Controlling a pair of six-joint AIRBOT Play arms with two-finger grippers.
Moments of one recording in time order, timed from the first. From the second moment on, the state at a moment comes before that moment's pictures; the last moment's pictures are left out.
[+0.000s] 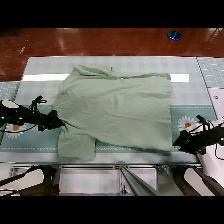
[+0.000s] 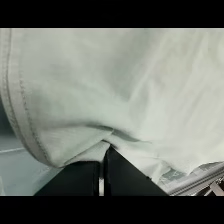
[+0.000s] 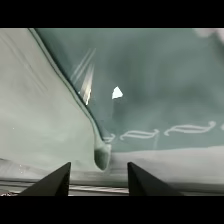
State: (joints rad) left arm 0.34 -1.32 0.65 0.91 -1.21 -1.26; right arm -0.54 -0.99 0.44 -1.23 1.42 1.44
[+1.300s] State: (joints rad) left arm 0.37 -1.07 1.67 0.51 -1.10 -1.36; right arm -0.19 -1.10 1.81 -0.86 1.35 1.39
